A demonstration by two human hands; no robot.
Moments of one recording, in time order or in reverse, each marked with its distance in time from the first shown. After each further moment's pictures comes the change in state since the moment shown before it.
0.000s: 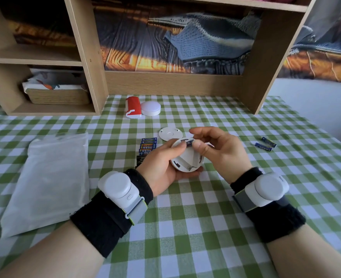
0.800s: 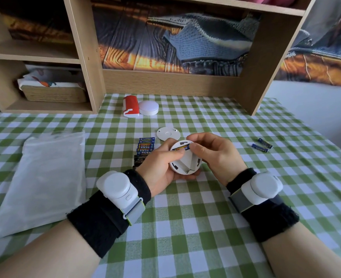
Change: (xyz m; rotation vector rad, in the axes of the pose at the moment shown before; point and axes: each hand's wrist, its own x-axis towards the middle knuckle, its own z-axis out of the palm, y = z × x) left_hand 0.000 -0.002 -0.001 0.066 -0.011 0.031; right_hand 0.000 0.005 0.002 0.056 -0.026 0.164
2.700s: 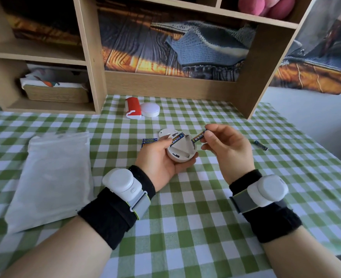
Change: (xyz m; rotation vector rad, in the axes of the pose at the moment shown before) left_hand 0.003 0.008 -0.008 -0.364 0.090 -0.039; right_hand -0.010 -0.022 0.010 0.176 0.297 -0.134
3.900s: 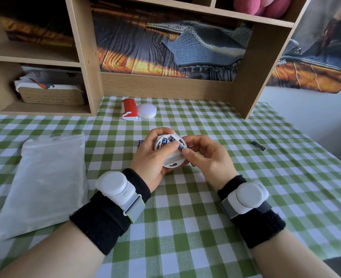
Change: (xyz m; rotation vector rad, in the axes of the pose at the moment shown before) left_hand -0.005 -0.001 0.003 0.322 0.065 0.300; right_hand -0.007 0.017 0.006 -0.168 -0.273 0.018
